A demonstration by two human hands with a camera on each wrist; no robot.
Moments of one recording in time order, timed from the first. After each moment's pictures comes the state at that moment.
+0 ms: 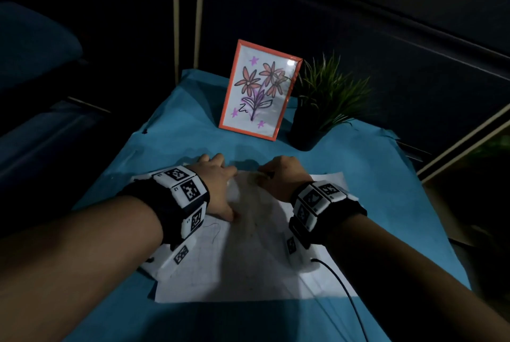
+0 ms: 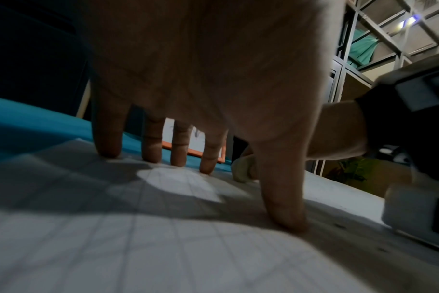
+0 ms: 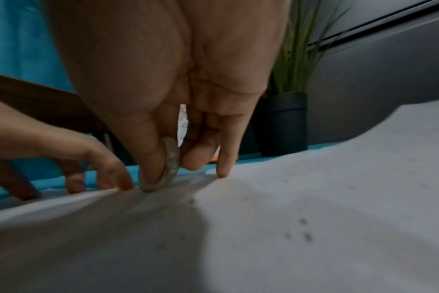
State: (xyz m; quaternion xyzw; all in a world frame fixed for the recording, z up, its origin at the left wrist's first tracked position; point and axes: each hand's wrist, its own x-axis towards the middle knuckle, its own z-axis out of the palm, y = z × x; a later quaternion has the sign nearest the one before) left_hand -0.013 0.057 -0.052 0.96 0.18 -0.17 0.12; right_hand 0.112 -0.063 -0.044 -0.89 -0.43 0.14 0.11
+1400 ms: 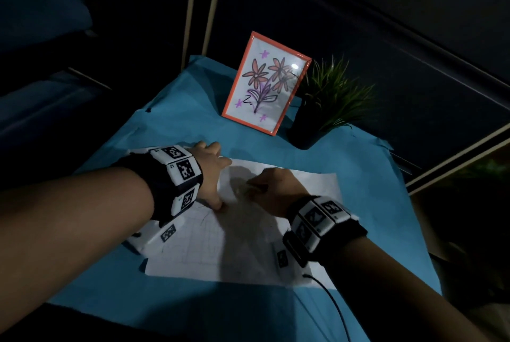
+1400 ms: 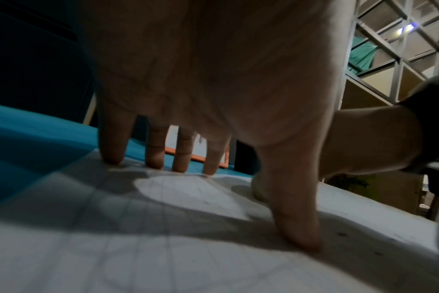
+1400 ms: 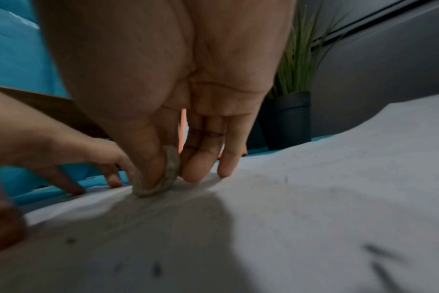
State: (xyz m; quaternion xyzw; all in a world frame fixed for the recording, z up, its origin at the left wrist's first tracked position) left_hand -0.021 0.061 -0.053 0.96 0.18 -0.18 0.12; right_hand 0.085 -0.083 -0.044 -0.86 -0.49 0.17 0.06
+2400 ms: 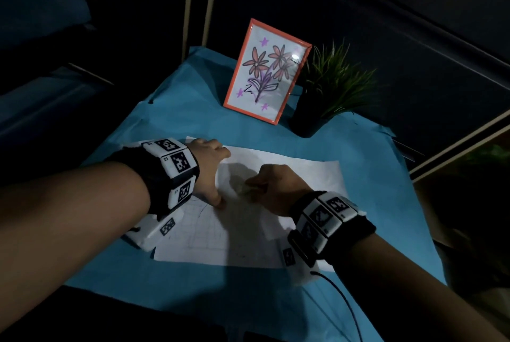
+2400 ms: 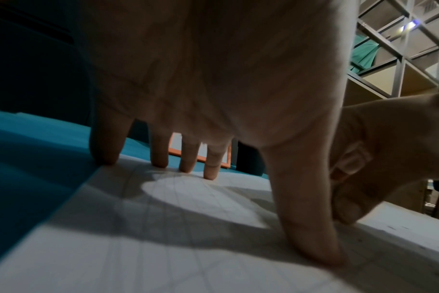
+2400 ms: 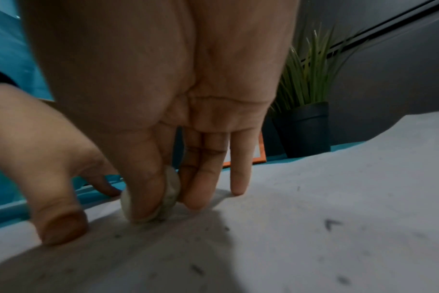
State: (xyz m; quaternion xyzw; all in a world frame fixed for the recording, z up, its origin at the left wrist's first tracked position) left_hand -0.038 0.053 -0.052 0.96 0.18 -0.17 0.12; right_hand 0.068 -0.093 -0.040 -0.85 -0.48 0.21 0.02
